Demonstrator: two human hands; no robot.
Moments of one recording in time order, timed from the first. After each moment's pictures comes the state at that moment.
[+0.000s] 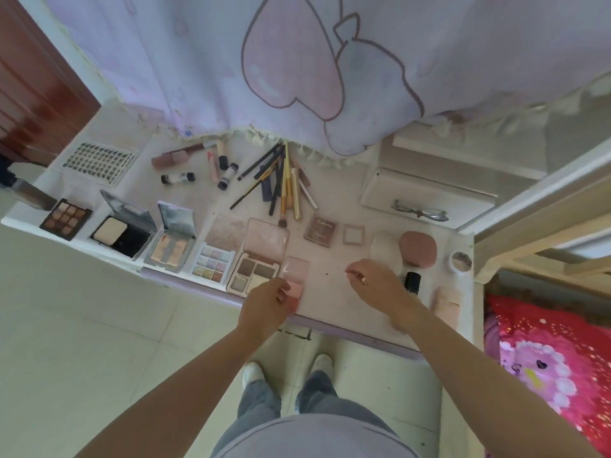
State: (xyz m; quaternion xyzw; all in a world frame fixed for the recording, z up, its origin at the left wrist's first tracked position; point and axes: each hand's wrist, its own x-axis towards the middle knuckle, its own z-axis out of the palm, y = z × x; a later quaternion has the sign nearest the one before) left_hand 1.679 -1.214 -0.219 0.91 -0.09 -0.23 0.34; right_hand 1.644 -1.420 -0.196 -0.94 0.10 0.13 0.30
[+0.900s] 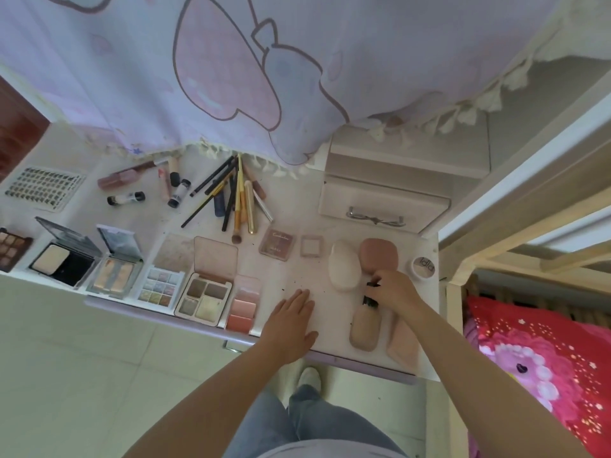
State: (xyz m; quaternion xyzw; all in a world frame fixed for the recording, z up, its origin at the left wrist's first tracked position) left_hand 1.652 -1.313 -0.248 0.88 -0.35 -0.31 0.07; right_hand 1.626 -1.516 -0.208 -0.88 0.31 0.20 0.31
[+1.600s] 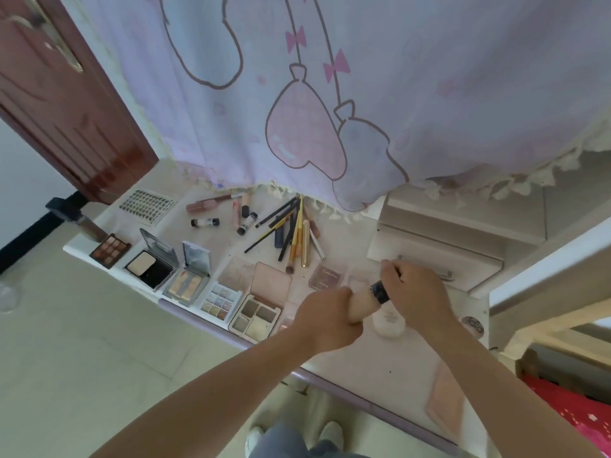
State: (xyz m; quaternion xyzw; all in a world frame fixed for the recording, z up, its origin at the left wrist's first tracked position) left_hand 1.688 -1.316 -0.133 0.92 -0.25 -0.17 0.25; right_hand 1.664 -1.453 -0.092 -0.94 0.15 -0.02 0.32
